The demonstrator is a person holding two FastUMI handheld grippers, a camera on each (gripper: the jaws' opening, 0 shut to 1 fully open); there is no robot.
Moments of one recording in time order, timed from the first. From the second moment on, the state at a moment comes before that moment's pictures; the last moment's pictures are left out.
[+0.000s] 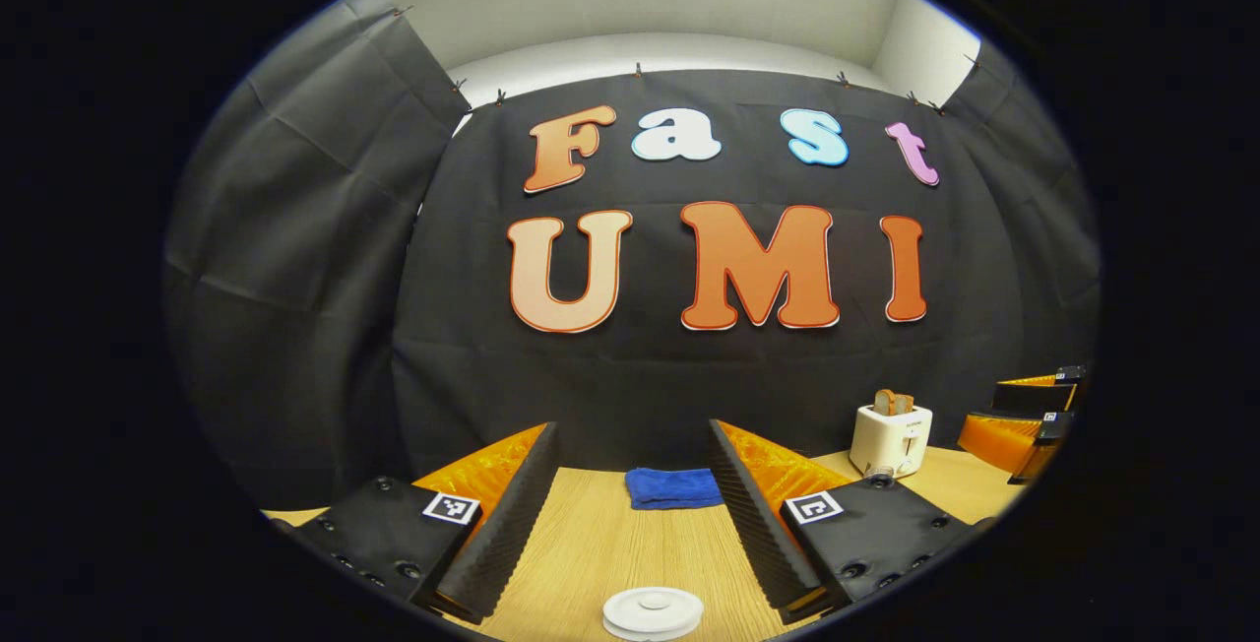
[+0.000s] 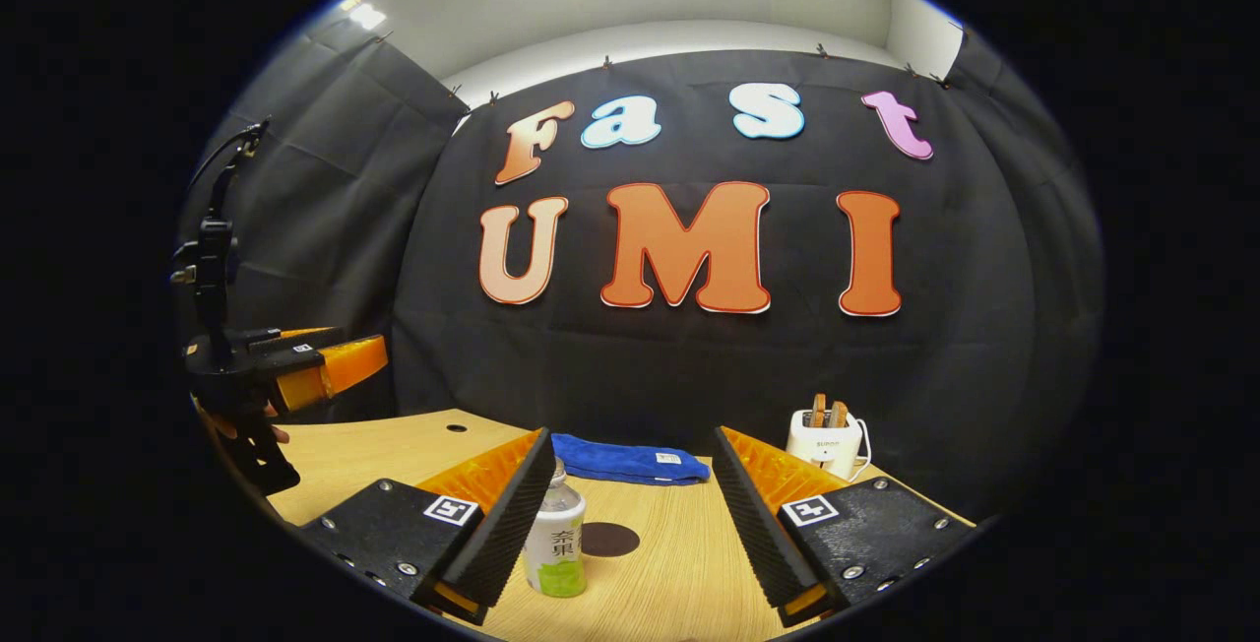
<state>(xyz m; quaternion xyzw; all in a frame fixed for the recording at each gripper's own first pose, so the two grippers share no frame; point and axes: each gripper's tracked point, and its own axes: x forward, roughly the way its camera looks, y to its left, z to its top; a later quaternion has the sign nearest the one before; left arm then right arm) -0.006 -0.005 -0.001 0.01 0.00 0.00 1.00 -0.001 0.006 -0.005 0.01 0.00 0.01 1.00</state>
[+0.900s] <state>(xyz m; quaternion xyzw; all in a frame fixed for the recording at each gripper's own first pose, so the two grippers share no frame) -0.007 -0.023 -0.128 0.03 0.15 -0.05 0.99 0.014 0.034 -0.087 0.02 0.09 0.05 0.99</state>
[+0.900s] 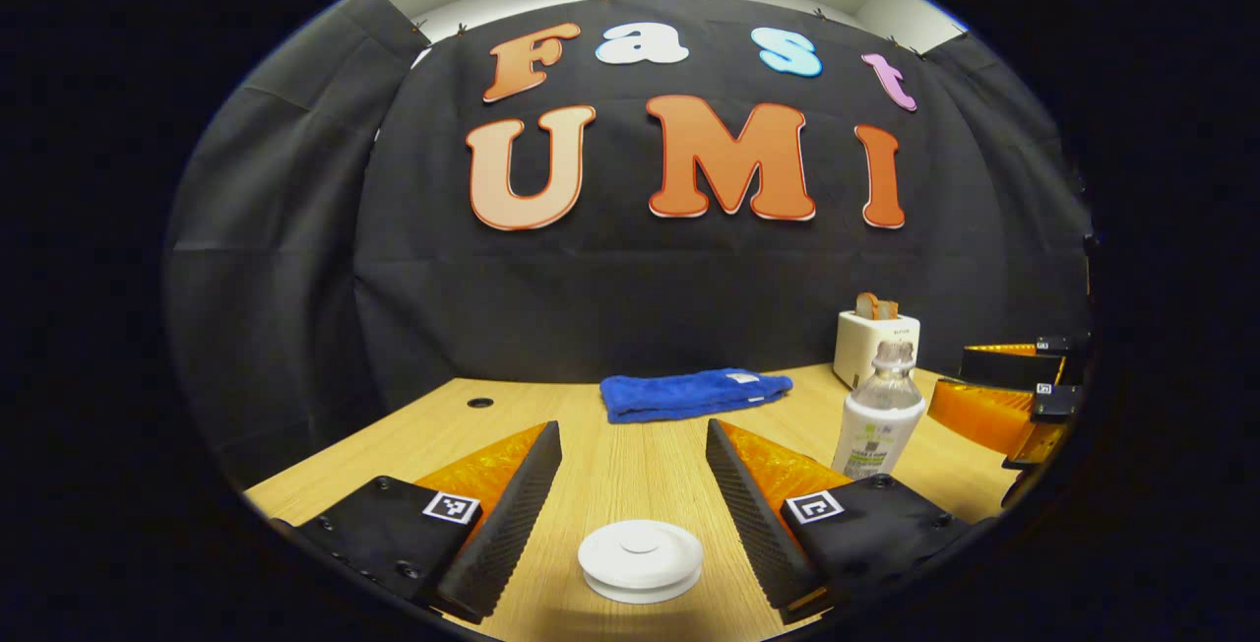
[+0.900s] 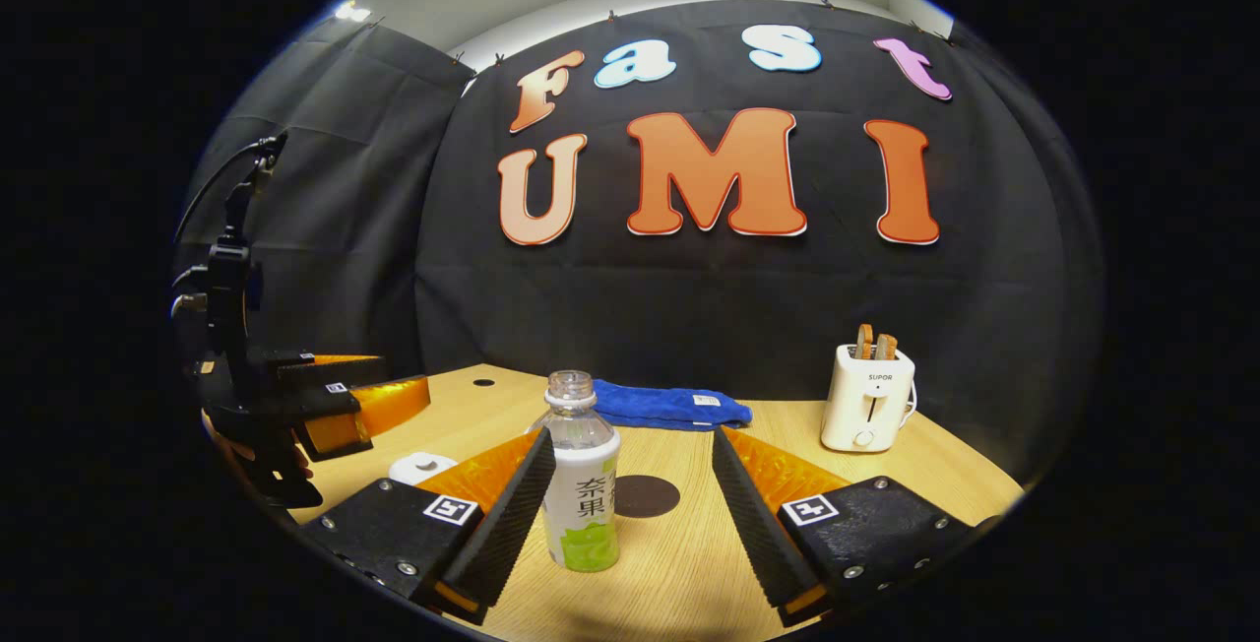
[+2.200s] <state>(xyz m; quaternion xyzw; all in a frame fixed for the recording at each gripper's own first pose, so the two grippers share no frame) -0.006 -0.013 -0.188 0.06 0.21 -0.02 0.98 0.016 0.065 -0.130 0.00 0.14 0.10 0.99</state>
